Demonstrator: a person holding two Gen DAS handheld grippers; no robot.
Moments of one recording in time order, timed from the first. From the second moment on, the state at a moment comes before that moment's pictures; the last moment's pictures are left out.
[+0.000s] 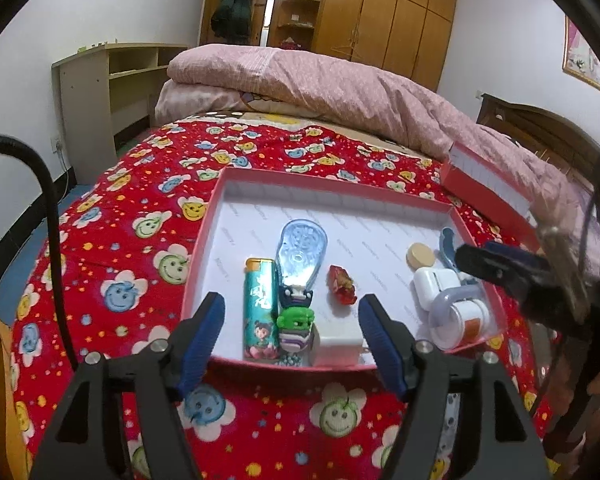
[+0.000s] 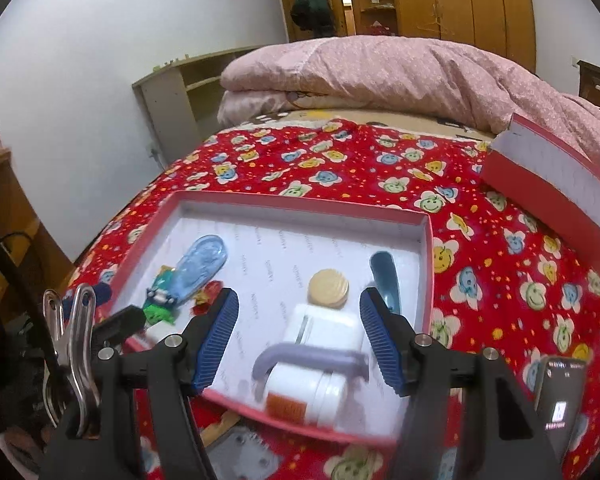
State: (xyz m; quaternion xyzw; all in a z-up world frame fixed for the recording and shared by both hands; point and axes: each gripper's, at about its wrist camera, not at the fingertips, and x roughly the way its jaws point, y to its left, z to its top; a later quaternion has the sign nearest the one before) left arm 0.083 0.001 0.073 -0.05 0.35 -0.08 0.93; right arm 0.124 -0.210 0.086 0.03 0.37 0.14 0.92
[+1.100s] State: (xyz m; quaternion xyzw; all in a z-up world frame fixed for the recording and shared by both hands) left arm -0.012 0.024 0.046 -0.01 0.39 -0.05 0.92; right arm -0.003 -0.174 0.029 -0.08 0.37 0.19 0.91
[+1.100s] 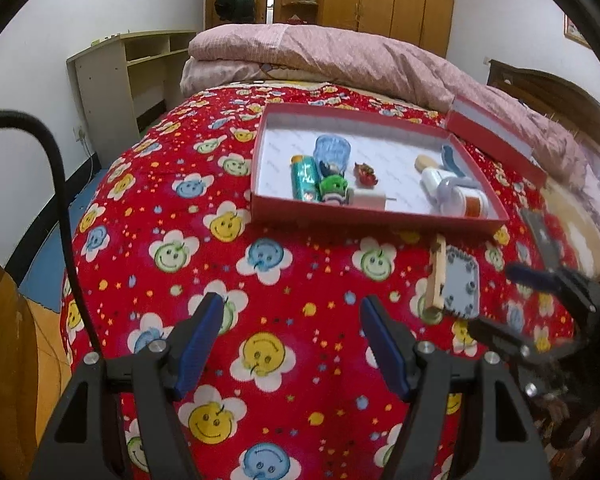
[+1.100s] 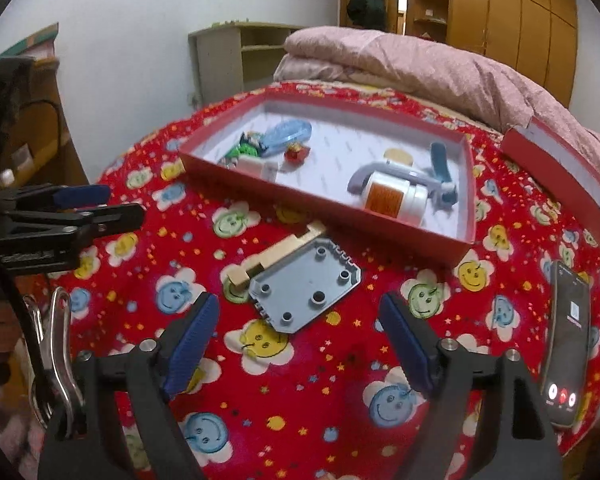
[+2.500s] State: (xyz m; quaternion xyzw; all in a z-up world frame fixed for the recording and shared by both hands) left arm 0.015 -0.069 0.030 0.04 0.40 -0.12 0.91; right arm -0.032 -0.220 0.003 -0.03 0.40 0.11 0.91
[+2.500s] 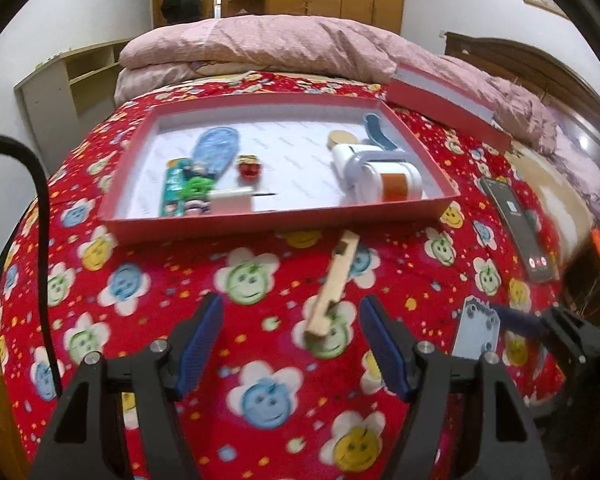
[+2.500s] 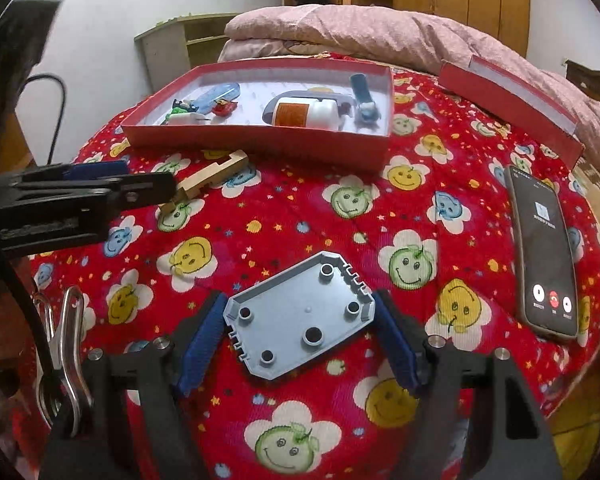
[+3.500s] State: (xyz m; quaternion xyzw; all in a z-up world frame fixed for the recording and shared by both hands) left arm 0.007 -0.064 0.013 0.05 0.41 -0.11 0.91; right arm -0.036 -0.220 0.000 -0.02 0.39 0.11 0.92
